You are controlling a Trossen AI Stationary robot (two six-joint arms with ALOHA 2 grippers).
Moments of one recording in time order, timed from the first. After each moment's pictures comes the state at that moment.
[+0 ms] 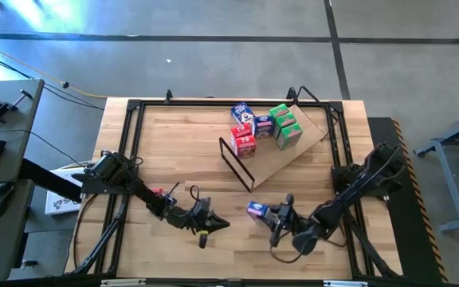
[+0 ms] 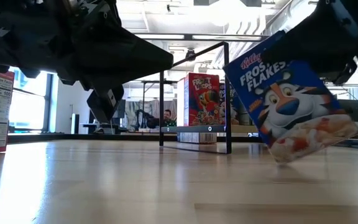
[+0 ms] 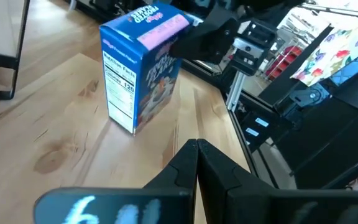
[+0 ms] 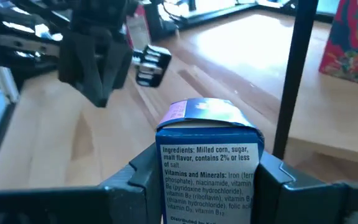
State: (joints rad) left arm -0.57 1.98 0.65 1.18 -0.46 -0.62; right arm 0.77 1.71 0.74 0.30 1.04 0.79
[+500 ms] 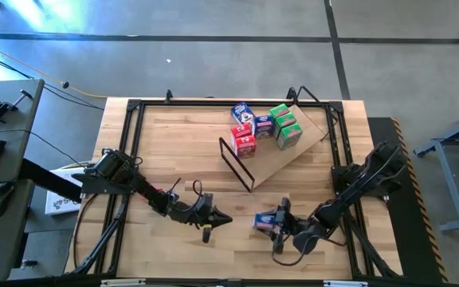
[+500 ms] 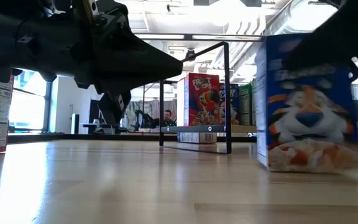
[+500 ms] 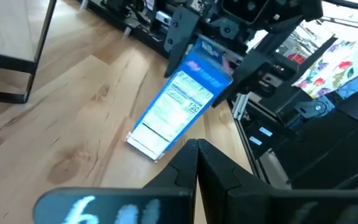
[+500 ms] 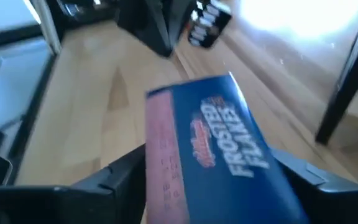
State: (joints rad) left arm -0.52 1.98 0.65 1.18 -0.42 -0.66; right arm 0.77 1.70 0.72 0.35 0.83 0.70
